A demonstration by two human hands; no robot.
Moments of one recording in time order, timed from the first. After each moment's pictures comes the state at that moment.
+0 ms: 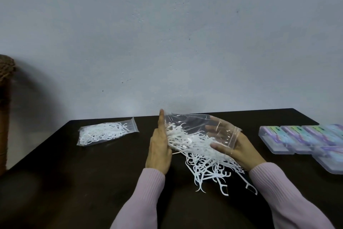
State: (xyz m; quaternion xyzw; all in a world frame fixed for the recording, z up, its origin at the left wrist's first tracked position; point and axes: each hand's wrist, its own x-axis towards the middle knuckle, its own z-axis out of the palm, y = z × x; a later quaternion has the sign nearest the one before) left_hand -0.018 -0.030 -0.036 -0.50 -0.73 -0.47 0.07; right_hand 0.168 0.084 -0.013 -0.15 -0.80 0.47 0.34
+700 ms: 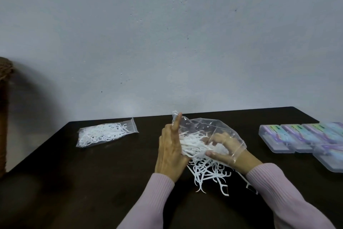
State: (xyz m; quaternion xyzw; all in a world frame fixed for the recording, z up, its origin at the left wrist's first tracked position) left_hand 0.005 -0.021 -0.043 -0.57 -0.67 -0.44 0.18; right_hand 0.162 0.080 -0.016 -0.22 -0.92 0.26 0.21
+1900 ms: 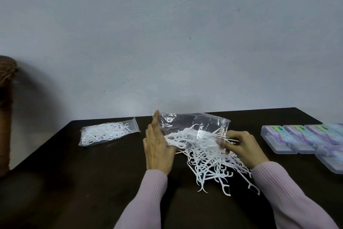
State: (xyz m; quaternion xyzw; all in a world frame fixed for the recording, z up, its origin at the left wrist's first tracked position) left_hand -0.011 -0.031 -0.033 -0.42 -0.77 -0.47 0.14; right_hand 0.170 0.085 -0.009 -0.28 -0.80 0.41 0.33
